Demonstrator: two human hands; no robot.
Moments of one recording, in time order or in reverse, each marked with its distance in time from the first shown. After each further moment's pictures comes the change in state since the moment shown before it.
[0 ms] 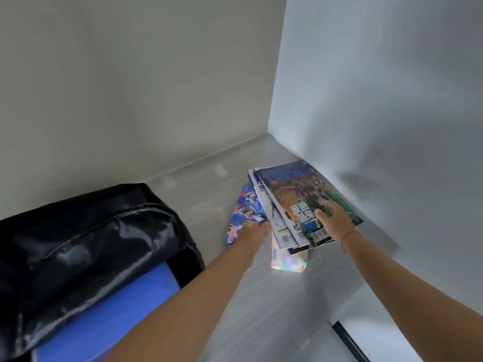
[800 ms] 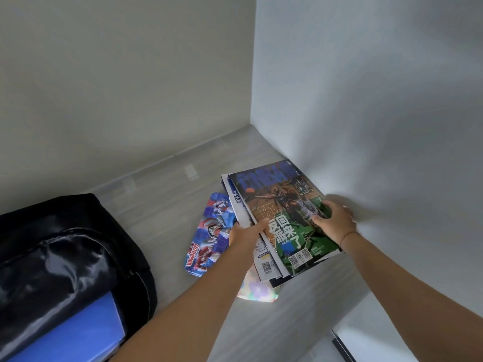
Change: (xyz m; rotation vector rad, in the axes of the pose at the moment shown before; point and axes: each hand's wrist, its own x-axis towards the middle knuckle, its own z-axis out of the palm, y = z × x) left_hand 0.128 -0.020 0.089 -0.410 0.180 -0.164; right_hand 0.101 0.058 -0.035 -0.253 -0.032 0.131
